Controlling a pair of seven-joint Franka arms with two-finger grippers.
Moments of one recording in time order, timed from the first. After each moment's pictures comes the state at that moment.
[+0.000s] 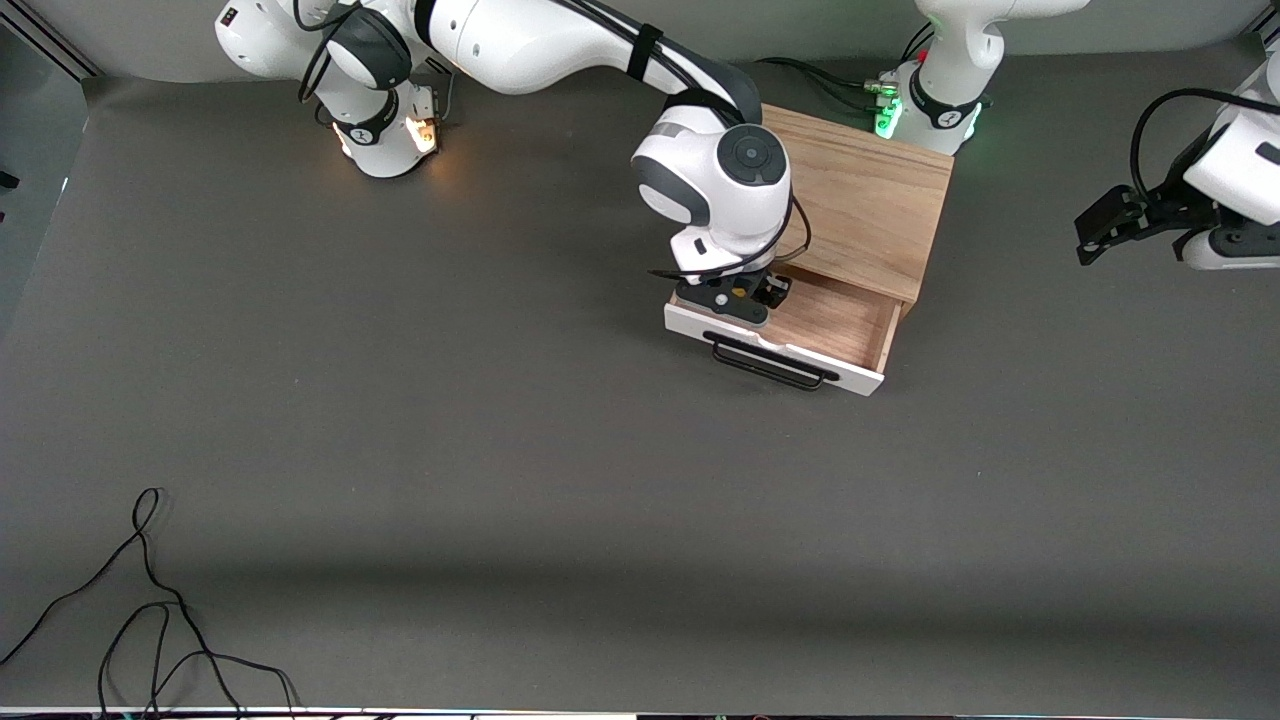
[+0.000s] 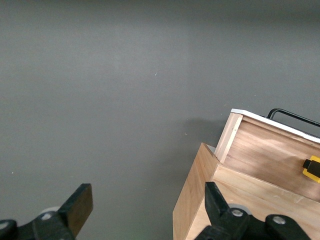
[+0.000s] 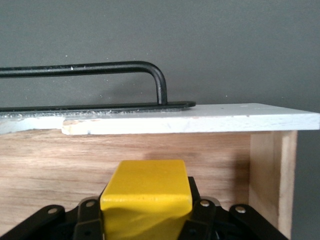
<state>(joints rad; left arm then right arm) -0.01 -0.15 -0.06 -1.74 0.03 1.62 -0.07 0.93 0.90 0.07 -1.00 -0.02 1.94 1.40</state>
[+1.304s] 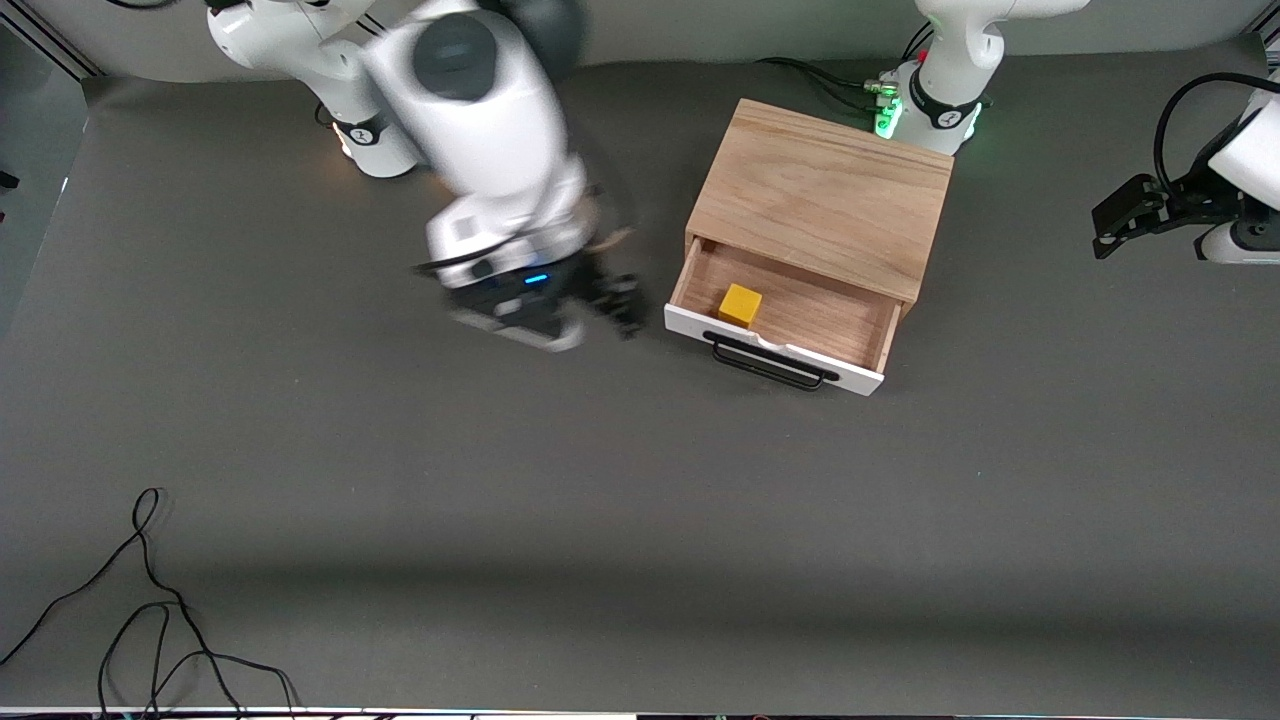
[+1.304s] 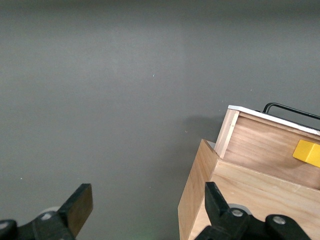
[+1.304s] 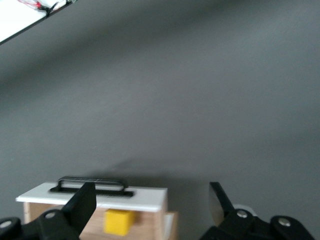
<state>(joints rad) -0.01 -0.09 -0.06 -1.62 0.03 1.55 -0.01 0.57 0.41 0.04 -1.21 0.04 1.76 0.99</state>
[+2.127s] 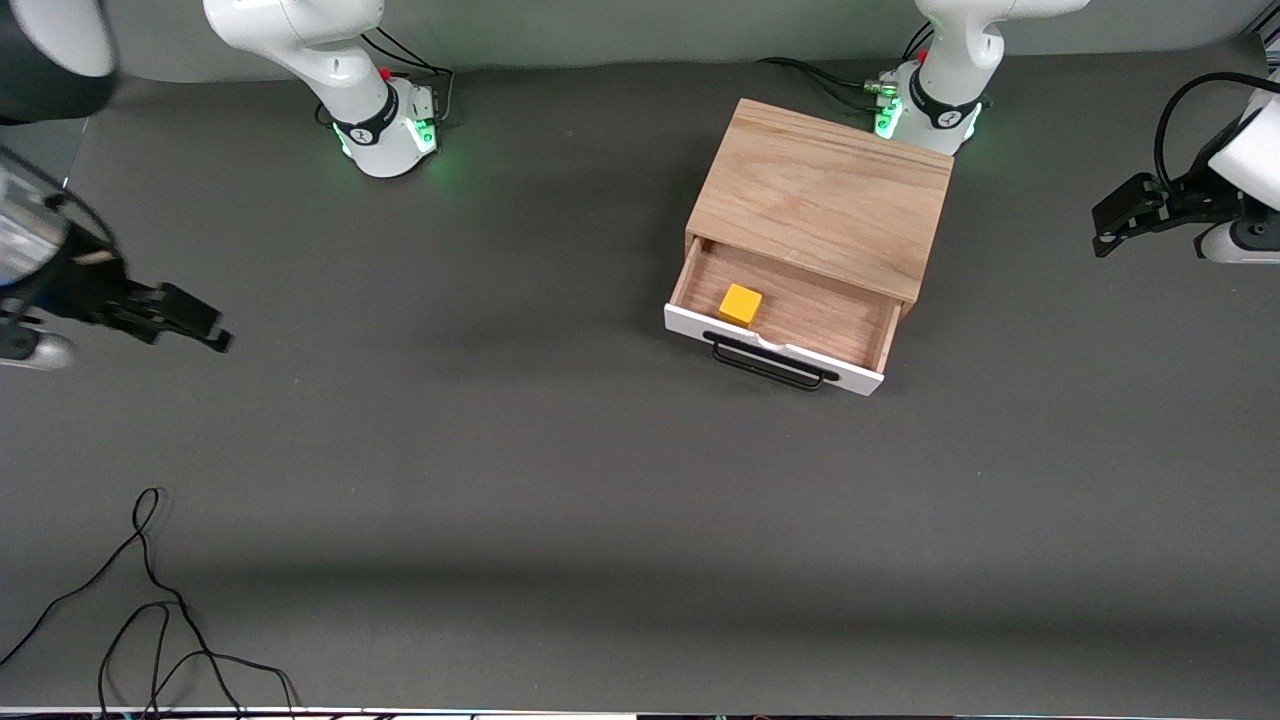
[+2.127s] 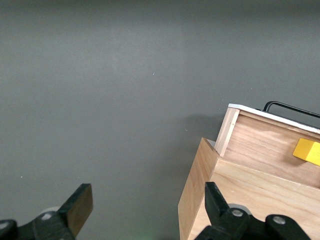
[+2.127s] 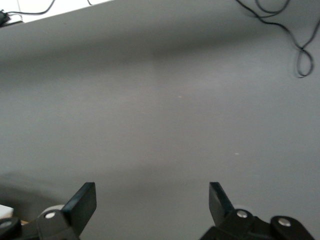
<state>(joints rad) -0.01 -0.09 -0.06 -1.62 0.03 1.54 -0.01 0.10 0.00 -0.11 -1.67 0.10 1.75 0.16</state>
